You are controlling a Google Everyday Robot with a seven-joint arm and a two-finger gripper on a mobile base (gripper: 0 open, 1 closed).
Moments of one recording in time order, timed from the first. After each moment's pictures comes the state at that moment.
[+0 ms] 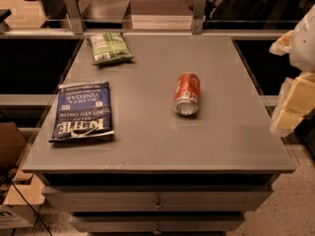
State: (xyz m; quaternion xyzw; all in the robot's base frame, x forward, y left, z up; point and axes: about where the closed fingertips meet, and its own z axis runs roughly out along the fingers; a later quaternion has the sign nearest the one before) arm 0.438 -0.216 0.977 -0.60 0.78 -0.04 0.16
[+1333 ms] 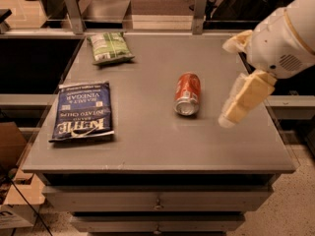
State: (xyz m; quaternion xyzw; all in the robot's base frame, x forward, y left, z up) arm 0.462 -0.136 0.970 -0.63 0.72 0.08 0.28
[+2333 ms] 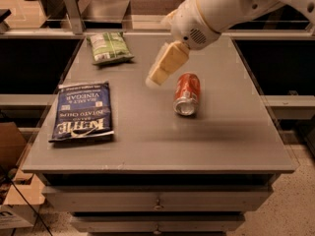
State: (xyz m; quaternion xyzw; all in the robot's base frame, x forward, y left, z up) arm 0.566 -0.002 0.979 -0.62 0.68 0.14 0.37
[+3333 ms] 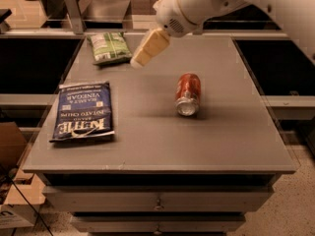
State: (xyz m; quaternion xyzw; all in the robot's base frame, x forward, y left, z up) arm 0.636 0.024 0.986 -0.59 0.68 0.11 0.42
